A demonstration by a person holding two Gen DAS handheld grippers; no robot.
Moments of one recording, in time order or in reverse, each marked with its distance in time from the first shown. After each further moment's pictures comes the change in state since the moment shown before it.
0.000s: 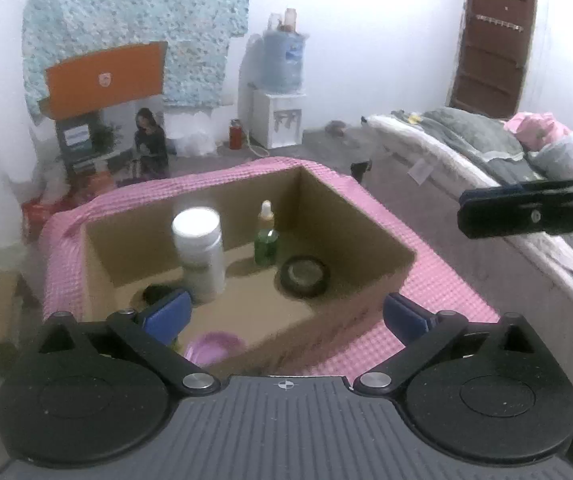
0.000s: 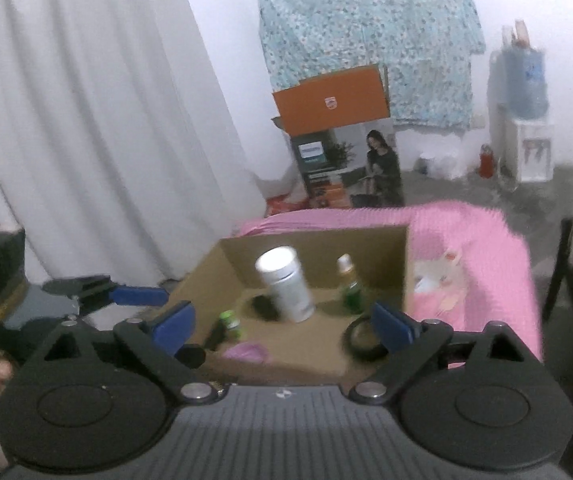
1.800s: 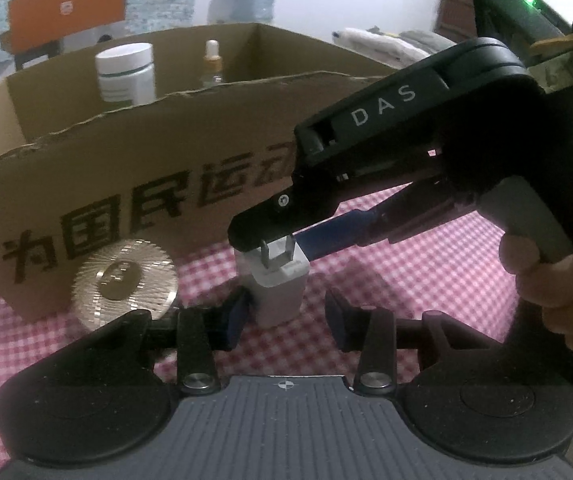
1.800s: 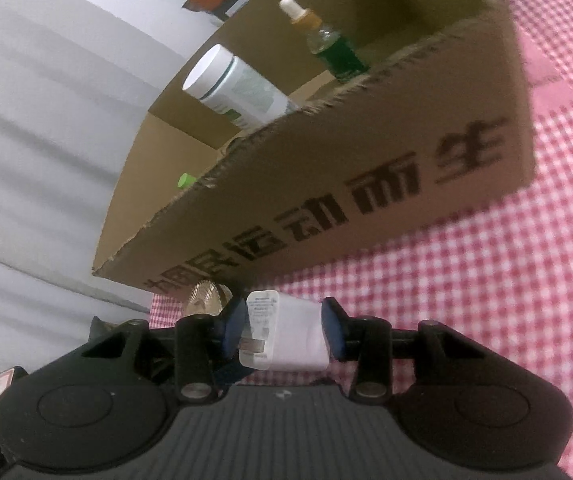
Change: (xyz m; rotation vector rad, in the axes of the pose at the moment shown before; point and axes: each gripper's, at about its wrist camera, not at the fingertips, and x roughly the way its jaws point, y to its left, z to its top) left arm 0.076 -0.021 -0.105 0.016 0.147 -0.108; right arm 0.130 -0.031 -0.110 0.512 0.363 0.060
